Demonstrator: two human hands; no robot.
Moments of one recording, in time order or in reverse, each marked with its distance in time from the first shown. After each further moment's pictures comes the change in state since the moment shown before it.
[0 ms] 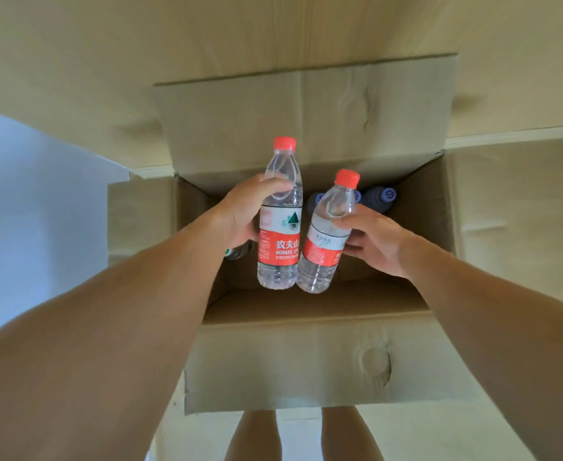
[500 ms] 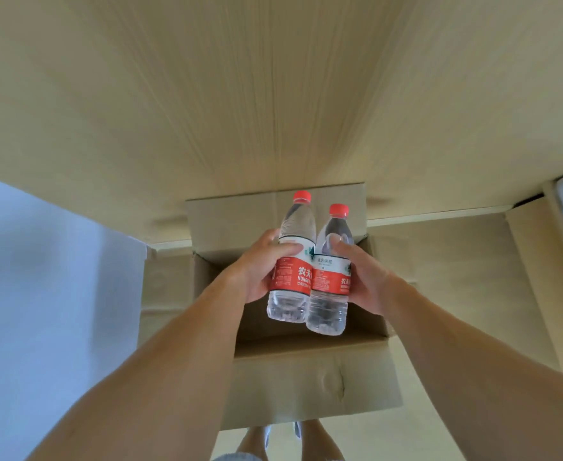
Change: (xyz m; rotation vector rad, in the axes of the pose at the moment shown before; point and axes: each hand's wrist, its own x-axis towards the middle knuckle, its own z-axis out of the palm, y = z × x) left_hand -0.136 0.090 0.066 -0.154 -0.139 0.099; right_hand -0.157 -0.102 0.011 0.211 0.036 -0.072
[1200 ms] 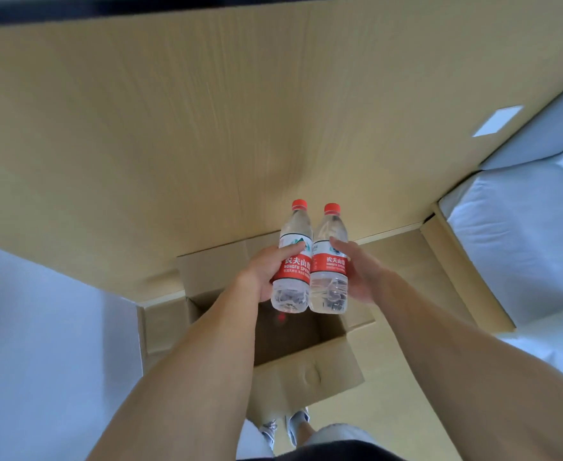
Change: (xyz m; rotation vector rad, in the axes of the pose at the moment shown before) left_hand -0.129 0.078 0.092 0.063 -0.149 -0.018; right_hand -0.184 -0.068 0.027 0.216 0.135 -0.121
